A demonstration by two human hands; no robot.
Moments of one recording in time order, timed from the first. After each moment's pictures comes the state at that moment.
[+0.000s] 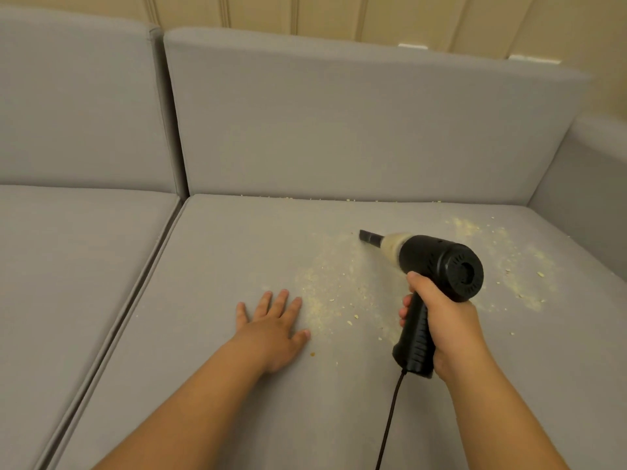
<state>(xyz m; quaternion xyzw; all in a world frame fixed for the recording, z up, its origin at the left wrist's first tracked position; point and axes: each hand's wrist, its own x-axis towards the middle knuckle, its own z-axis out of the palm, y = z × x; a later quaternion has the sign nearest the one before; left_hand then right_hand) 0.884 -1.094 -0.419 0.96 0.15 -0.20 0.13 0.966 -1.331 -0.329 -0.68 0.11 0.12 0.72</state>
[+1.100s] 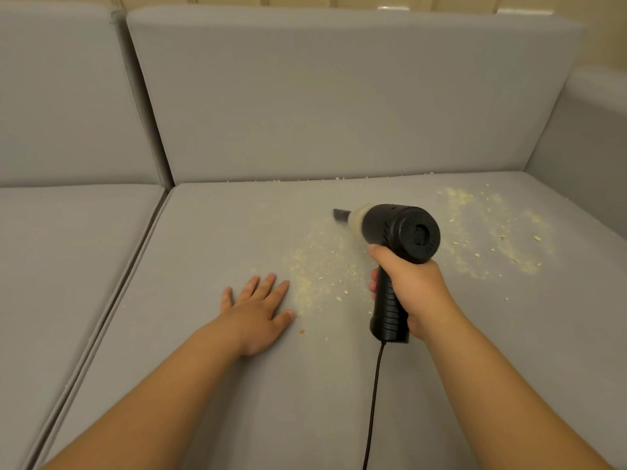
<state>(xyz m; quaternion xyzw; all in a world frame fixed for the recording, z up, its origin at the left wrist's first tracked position) 0.879 -1.087 -0.427 0.96 0.14 -0.19 0.11 0.974 -1.321 -0.336 -0.70 0.05 0.19 0.68</state>
